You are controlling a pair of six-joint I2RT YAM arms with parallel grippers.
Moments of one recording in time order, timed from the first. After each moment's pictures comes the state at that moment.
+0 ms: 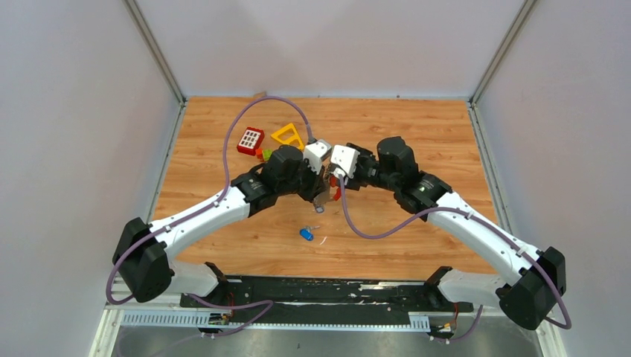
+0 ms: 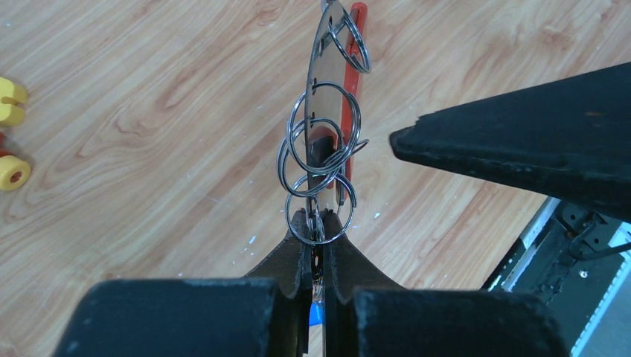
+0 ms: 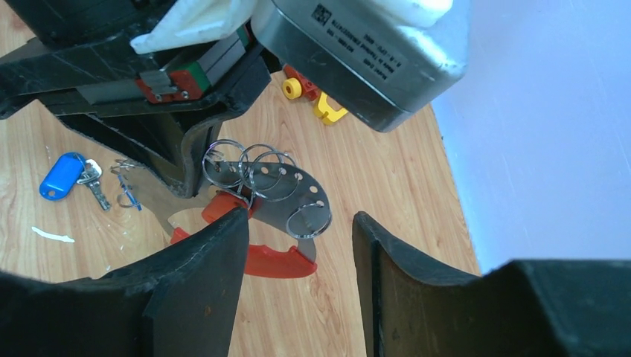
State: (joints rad) left arm -0.81 1.33 1.01 -0.23 0.14 -0.14; right arm 0.70 1.17 1.03 -0.23 -0.27 -0.70
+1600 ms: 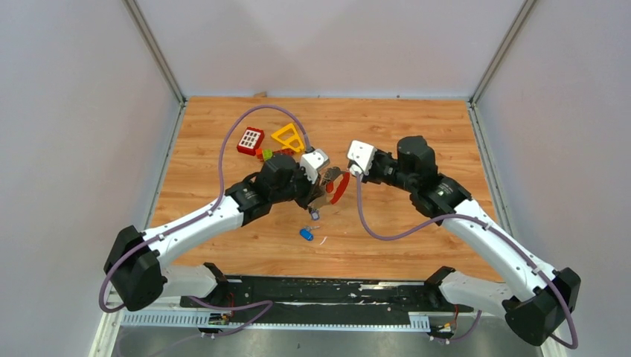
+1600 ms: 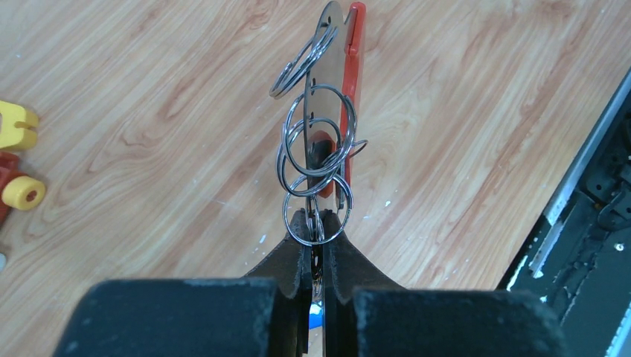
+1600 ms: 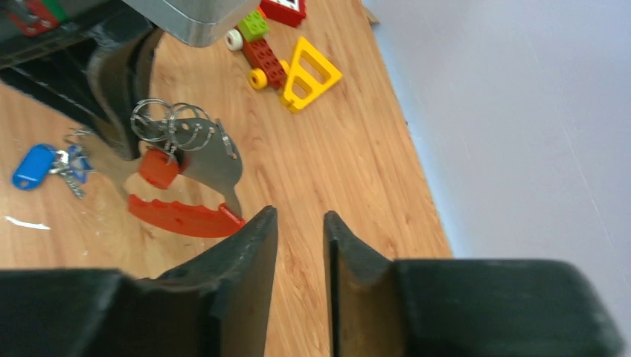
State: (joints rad) left arm -0.81 1.25 0.90 -0.15 0.18 -0.05; right arm 0.65 1.09 1.02 -0.26 -0.24 -0.73
